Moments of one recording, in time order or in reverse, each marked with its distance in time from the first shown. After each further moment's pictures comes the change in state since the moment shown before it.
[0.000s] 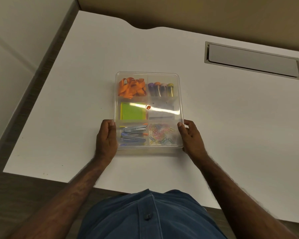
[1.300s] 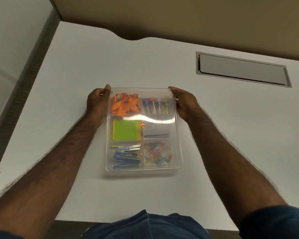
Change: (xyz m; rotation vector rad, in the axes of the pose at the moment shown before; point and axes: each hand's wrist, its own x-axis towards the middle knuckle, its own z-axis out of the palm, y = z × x) left_hand 0.220 0.037 0.037 -0.047 0.043 -0.288; right_hand 0.175 -0.119 -0.002 0.546 0.017 0.189
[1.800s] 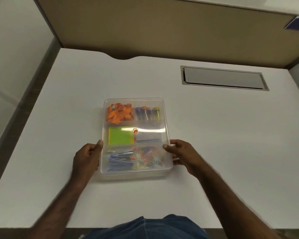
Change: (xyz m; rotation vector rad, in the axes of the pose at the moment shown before) left_hand -0.154 -0.071 -0.074 0.174 -0.102 0.031; right_hand -0.144 0.082 -0.080 -0.364 -0.188 0.109
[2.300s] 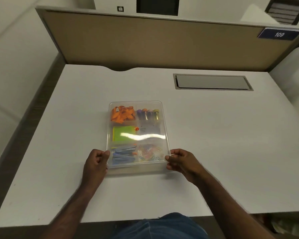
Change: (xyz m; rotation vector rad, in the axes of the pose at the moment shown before) left_hand -0.034 -0.022 0.002 -0.157 -0.051 0.098; right_hand -0.035 0.054 0.011 0.276 0.066 -0.033
